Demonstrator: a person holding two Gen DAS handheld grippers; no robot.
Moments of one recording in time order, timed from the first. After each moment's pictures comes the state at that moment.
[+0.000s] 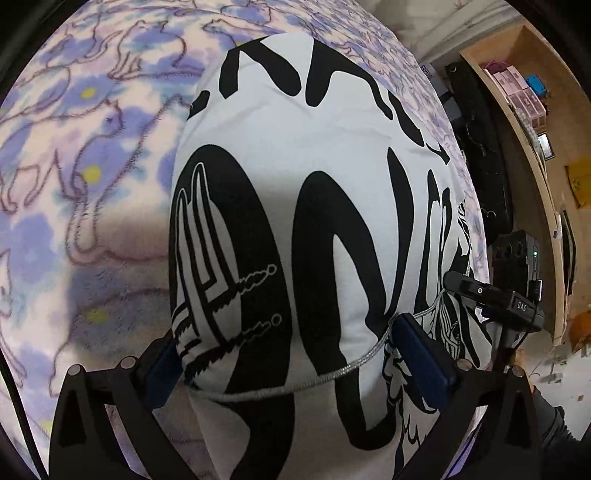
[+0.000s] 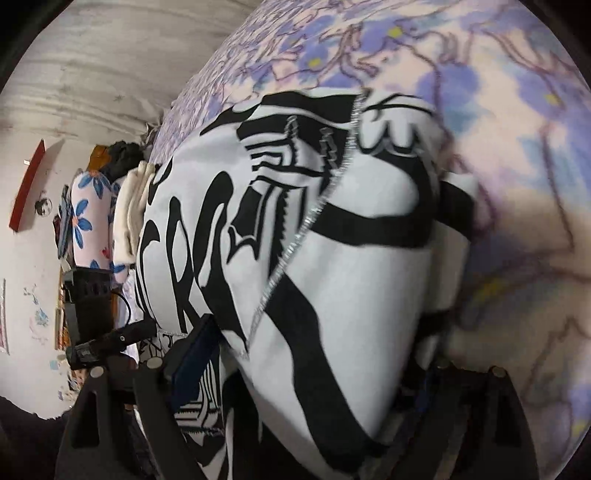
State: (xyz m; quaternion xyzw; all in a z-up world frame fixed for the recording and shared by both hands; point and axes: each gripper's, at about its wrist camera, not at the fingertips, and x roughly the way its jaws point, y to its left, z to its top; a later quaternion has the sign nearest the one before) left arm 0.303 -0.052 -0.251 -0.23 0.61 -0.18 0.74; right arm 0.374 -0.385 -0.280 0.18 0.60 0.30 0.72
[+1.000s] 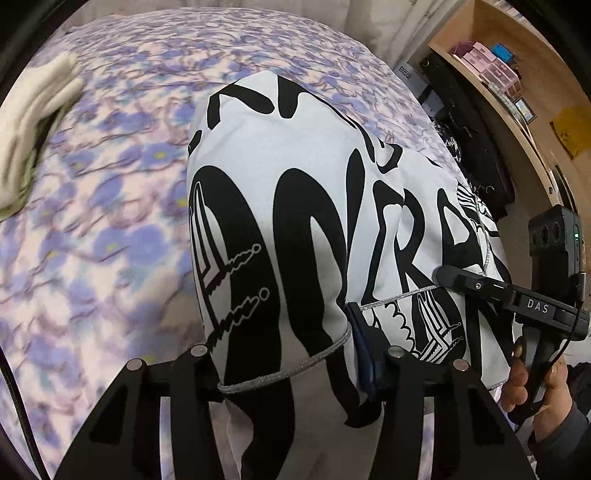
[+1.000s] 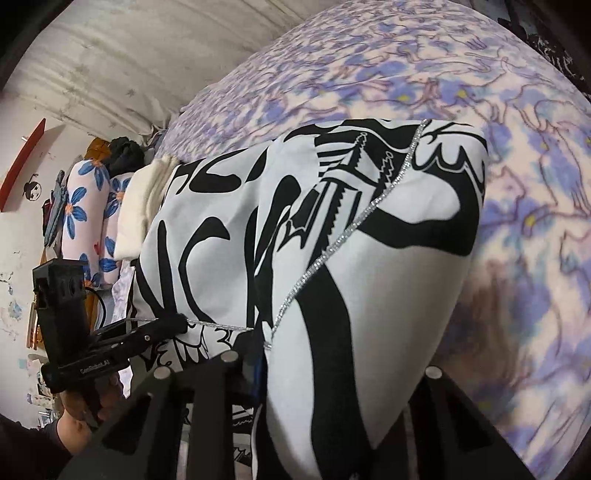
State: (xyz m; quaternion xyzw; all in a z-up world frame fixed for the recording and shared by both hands) left arm 0.241 -0.024 -0.146 -0.13 0.57 -0.16 0.80; right arm 0.271 -0.290 -0.186 0.15 0.56 0.26 0.78
